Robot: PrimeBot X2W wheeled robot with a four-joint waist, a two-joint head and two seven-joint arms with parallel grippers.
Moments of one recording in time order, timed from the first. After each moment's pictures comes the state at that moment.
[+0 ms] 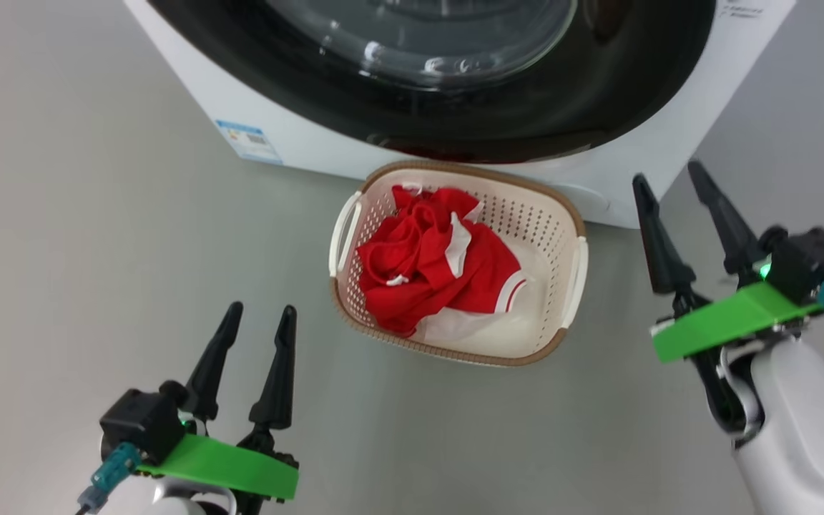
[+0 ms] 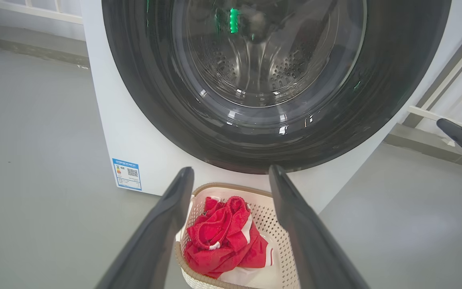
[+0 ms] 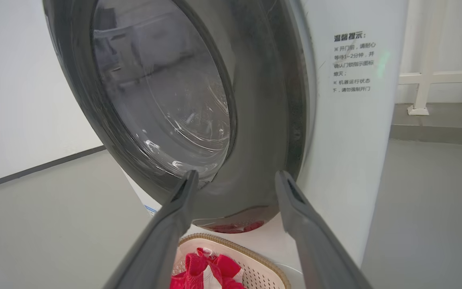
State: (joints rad) left arm -0.22 0.03 -0.14 0.23 -0.37 -0.13 -0.26; right arm -0.43 -0.15 0.11 0.35 0.40 0.13 -0.26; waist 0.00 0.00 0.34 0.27
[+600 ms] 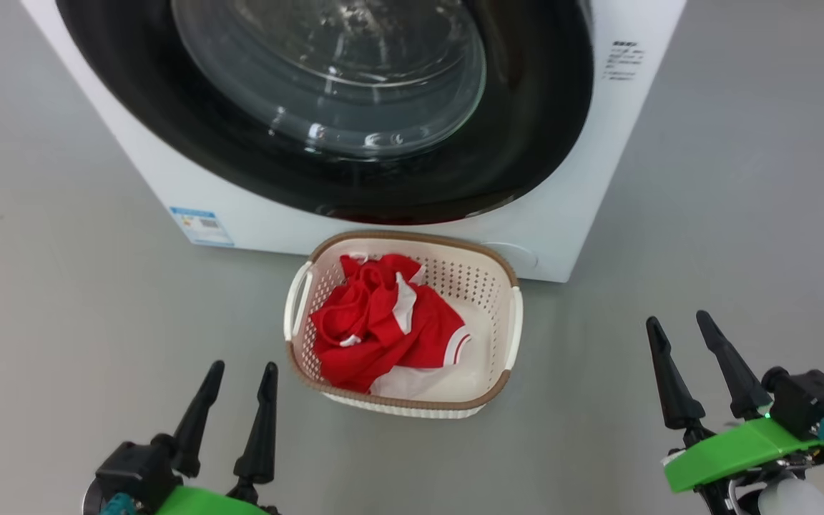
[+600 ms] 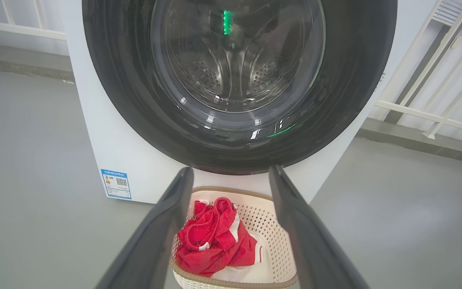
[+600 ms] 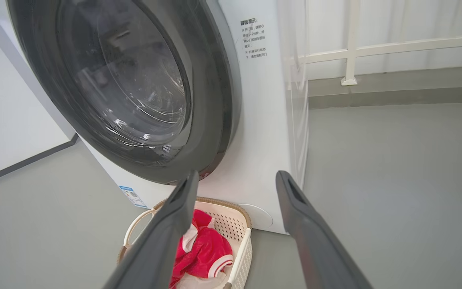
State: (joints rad) left arm -0.10 0.04 -0.09 0.23 -0.31 -0.13 -0.26; right arm -0.09 -0.10 0.03 0.28 0.40 0.13 -0.26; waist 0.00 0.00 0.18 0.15
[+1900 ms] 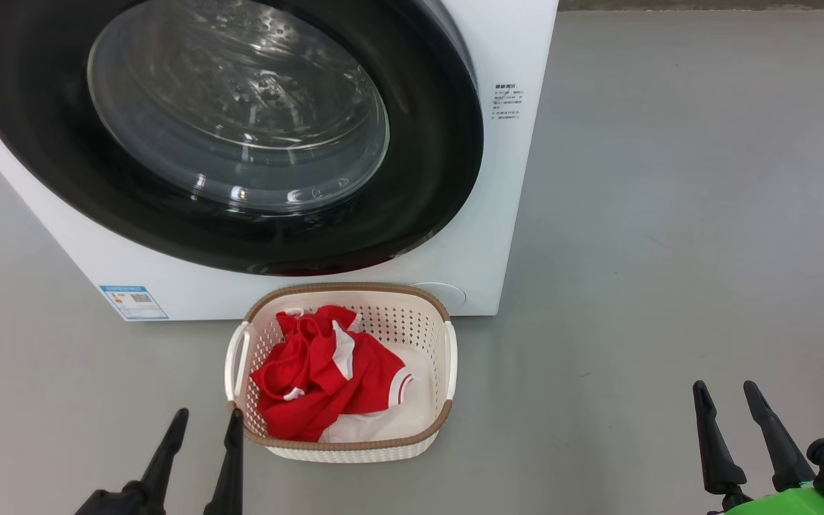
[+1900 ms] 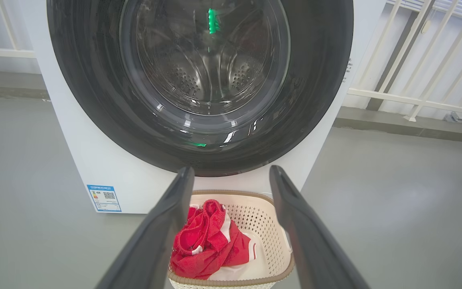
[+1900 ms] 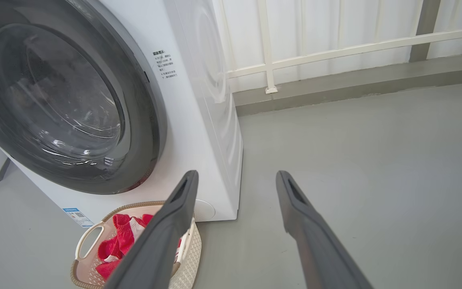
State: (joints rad) left arm 0.02 0.06 -0.01 0.20 -0.25 -0.13 -0.26; right arm 0.10 -0.07 -0.09 0.20 0.40 0.13 -0.26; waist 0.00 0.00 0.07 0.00
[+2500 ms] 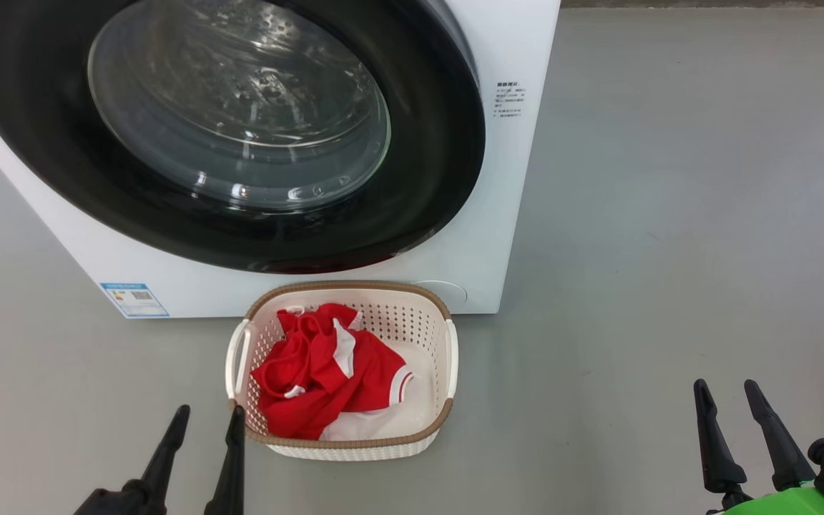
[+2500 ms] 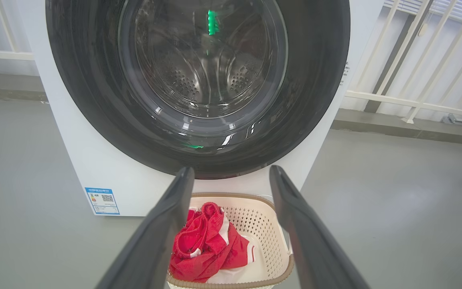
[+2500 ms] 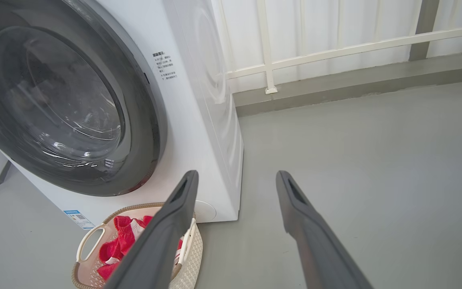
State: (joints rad) left arm 0.02 0.06 -0.02 0.19 -0.25 -0.13 -0.26; right arm 0.10 -0.06 -0.10 0.20 0.40 0.13 -0.26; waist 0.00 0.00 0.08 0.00
